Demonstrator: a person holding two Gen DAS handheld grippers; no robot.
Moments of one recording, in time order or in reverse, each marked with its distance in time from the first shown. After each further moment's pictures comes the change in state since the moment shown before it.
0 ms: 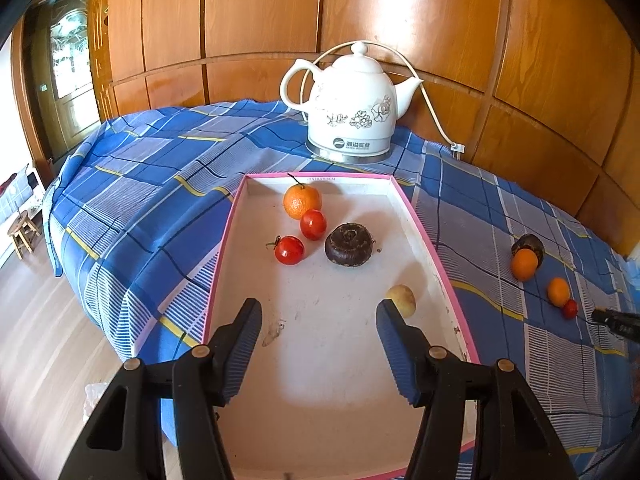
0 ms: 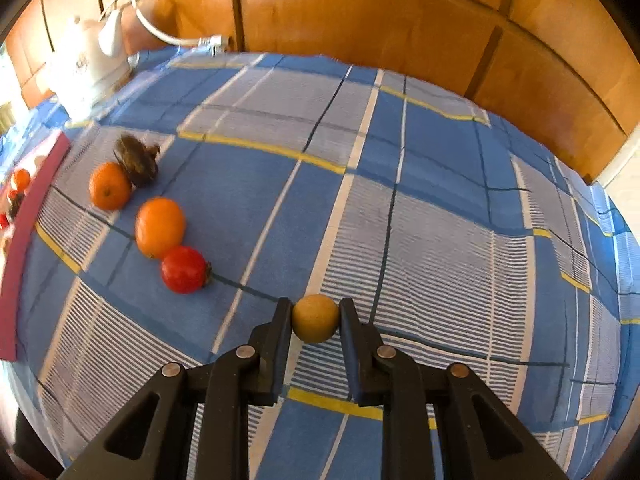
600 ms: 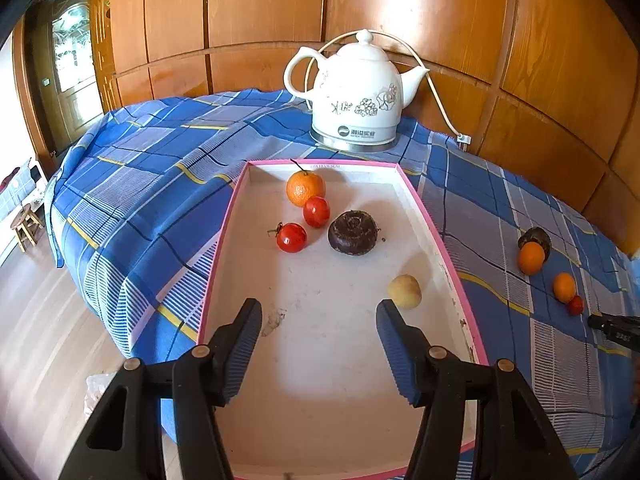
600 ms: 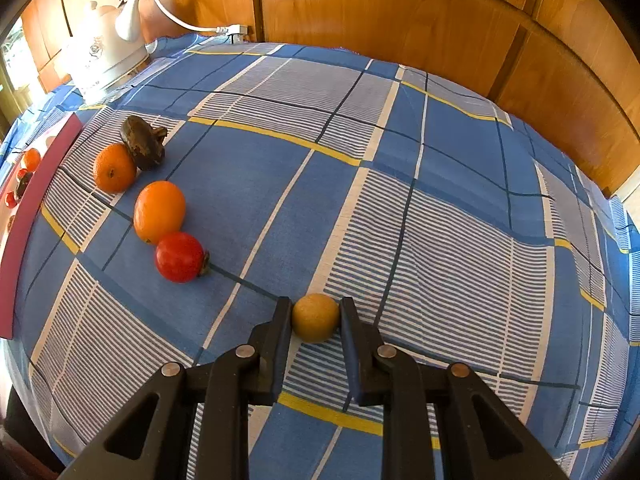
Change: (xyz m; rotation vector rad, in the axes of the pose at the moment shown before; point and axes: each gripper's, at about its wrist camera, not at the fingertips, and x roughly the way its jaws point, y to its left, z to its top) left arm 0.006 0.000 -0.004 -0.012 0.029 0.013; right arm 0.026 -0.004 -0.003 -0.085 0.051 0.034
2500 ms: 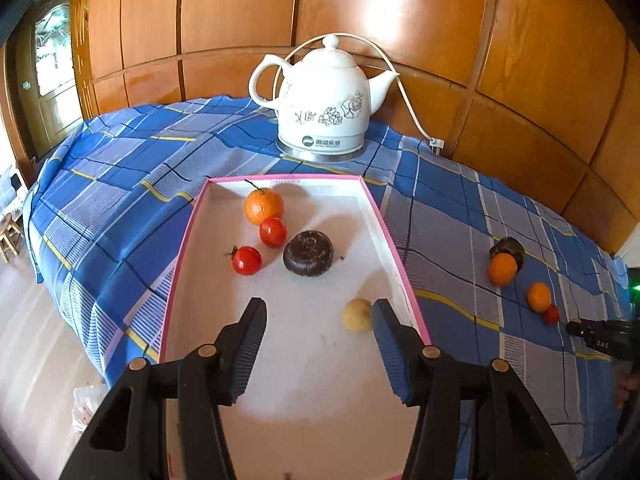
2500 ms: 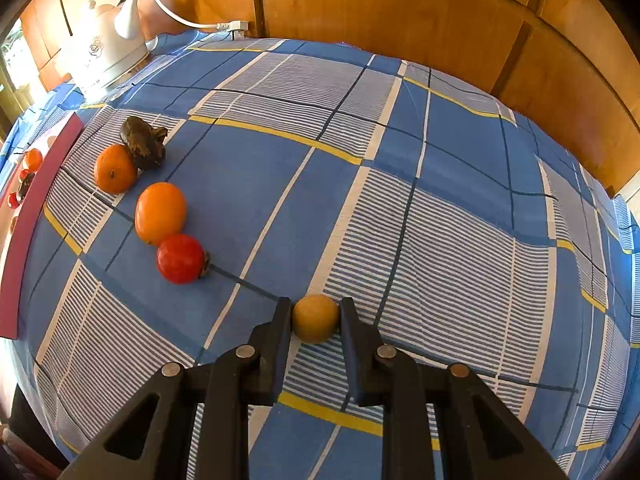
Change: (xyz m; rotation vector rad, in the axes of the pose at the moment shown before) left arm 0.002 -0.024 0.019 0.030 0.009 -0.083; right arm 0.002 -0.004 0.004 0.005 0.020 0.027
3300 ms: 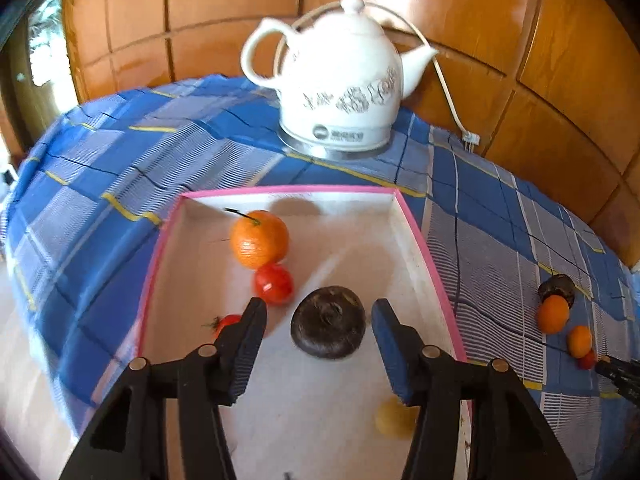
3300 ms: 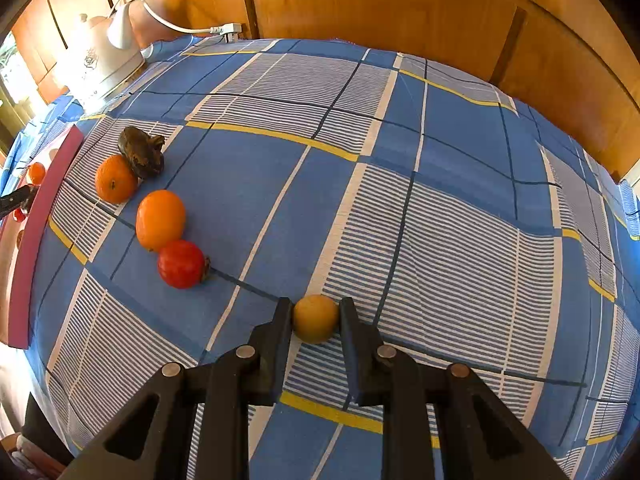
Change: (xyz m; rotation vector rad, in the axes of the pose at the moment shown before) left arm 0.081 0.010 0.052 -0.014 0.064 0.028; right arm 0.002 -0.005 0.002 0.035 0.013 0.038
